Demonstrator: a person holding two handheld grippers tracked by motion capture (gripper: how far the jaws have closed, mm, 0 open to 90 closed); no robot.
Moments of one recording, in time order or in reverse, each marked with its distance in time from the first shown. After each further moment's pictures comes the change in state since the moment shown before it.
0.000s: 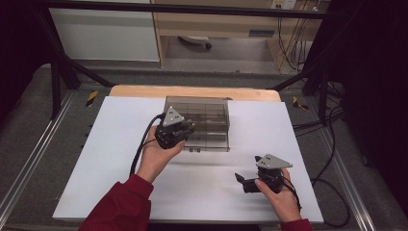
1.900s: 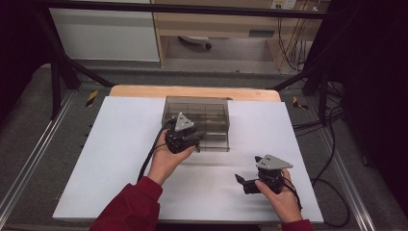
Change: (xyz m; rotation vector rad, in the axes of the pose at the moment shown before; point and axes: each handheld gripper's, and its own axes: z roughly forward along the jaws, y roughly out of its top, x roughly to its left) left arm -0.011 -0.015 0.029 0.021 0.031 -0.013; right arm 0.001 0.000 -0.002 0.000 0.009 -0.019
